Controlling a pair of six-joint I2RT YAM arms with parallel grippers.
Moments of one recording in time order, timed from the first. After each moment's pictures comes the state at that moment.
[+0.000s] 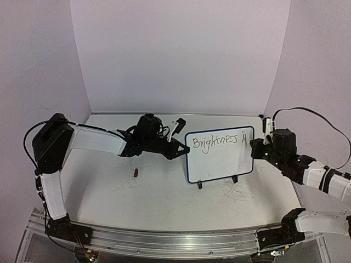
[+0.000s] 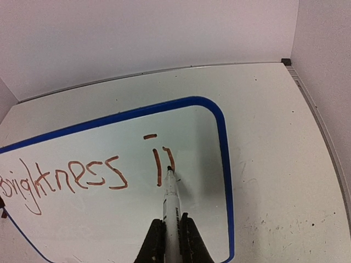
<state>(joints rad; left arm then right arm) -0.84 1.92 1.24 0.21 0.43 -0.24 0.42 0.99 0.56 0.01 0.21 0.31</state>
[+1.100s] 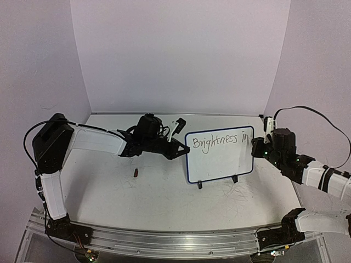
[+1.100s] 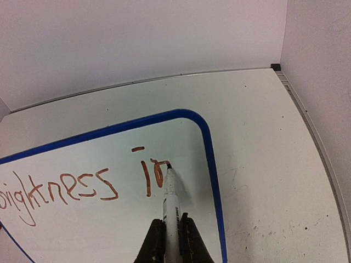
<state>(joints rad) -0.84 1.92 1.24 0.21 0.42 -0.23 0.42 1.00 0.56 0.03 0.27 0.31</state>
